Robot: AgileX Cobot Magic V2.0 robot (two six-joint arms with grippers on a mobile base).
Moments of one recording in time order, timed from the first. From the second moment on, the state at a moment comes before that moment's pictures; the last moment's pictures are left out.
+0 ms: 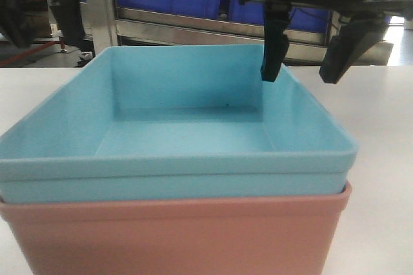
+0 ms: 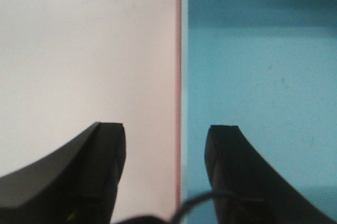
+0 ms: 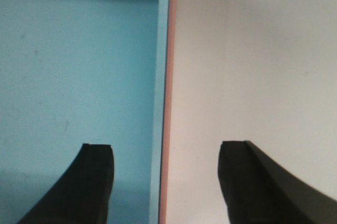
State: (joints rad) left arm -0.55 1.54 -1.31 0.16 0.96 -0.57; right arm 0.51 1.66 -1.33 0.01 0.96 0.48
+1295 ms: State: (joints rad) left arm -0.53 1.74 -1.32 0.02 1.00 -0.58; right arm 0.55 1.79 -1.35 0.00 0.97 0.51
